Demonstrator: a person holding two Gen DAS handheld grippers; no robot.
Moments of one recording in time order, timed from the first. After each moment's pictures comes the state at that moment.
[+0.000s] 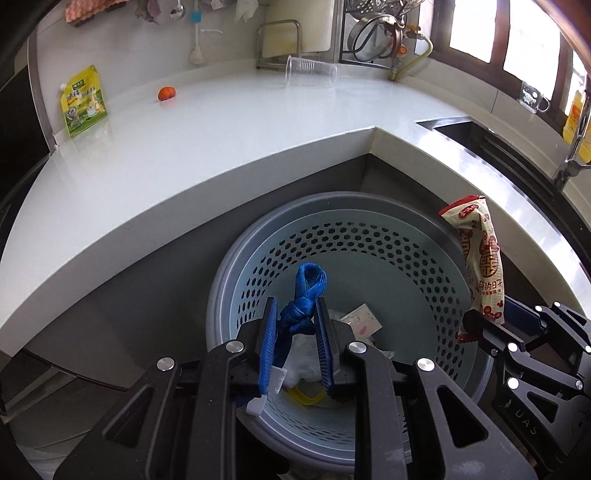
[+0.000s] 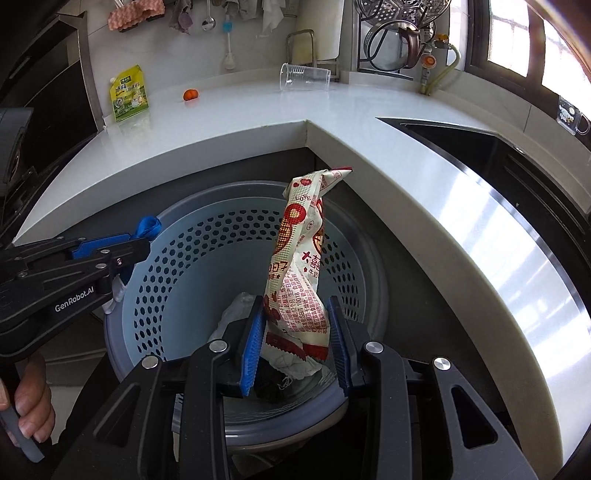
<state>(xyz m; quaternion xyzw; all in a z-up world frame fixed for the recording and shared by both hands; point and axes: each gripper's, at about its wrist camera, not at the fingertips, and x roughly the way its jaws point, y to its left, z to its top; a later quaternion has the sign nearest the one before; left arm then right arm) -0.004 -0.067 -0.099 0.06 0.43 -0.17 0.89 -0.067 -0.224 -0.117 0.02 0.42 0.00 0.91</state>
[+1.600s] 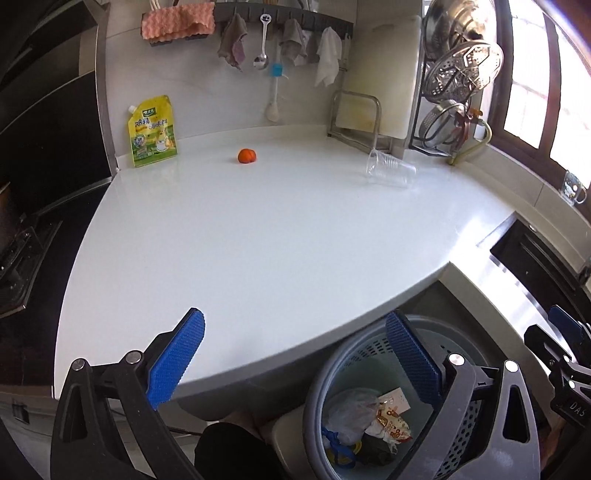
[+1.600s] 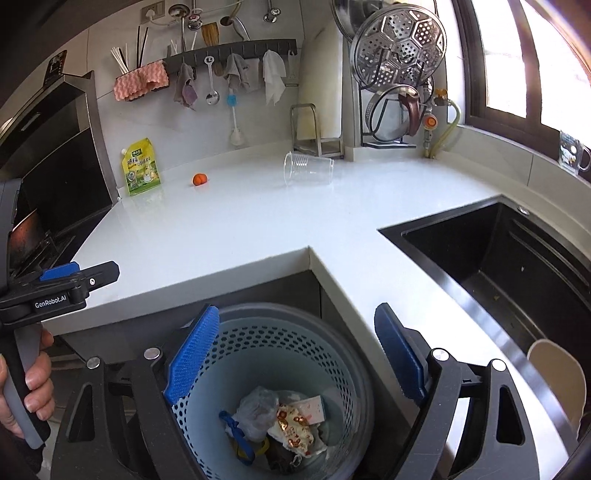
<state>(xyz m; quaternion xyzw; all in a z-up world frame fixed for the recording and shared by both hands) 0.054 0.006 -0.010 -0.01 0.35 -0.08 0.93 -0.014 -0.250 -0.028 0.05 0.30 0.02 0.95</state>
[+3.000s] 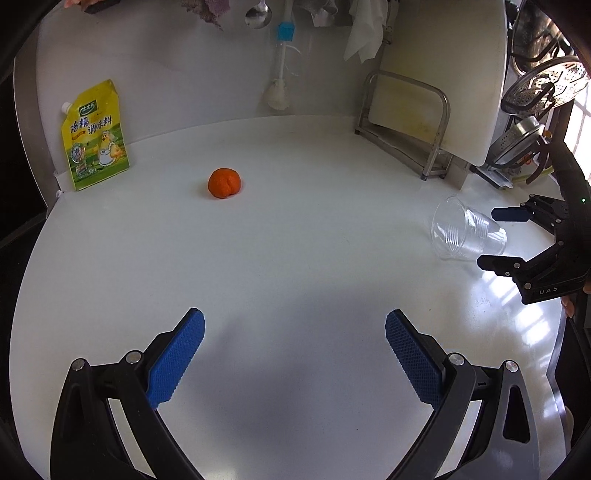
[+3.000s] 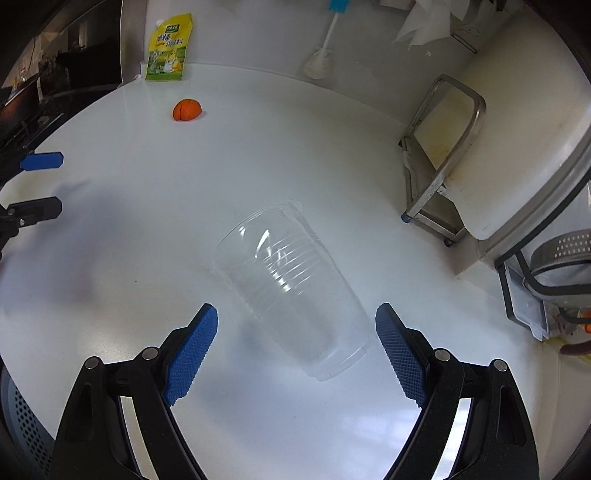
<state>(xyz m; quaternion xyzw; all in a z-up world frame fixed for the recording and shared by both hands) 0.299 -0.020 -0.028 -0.02 0.40 -0.07 0.91 0.378 -0.257 -0.035 -0.27 0.43 0.24 0.83</state>
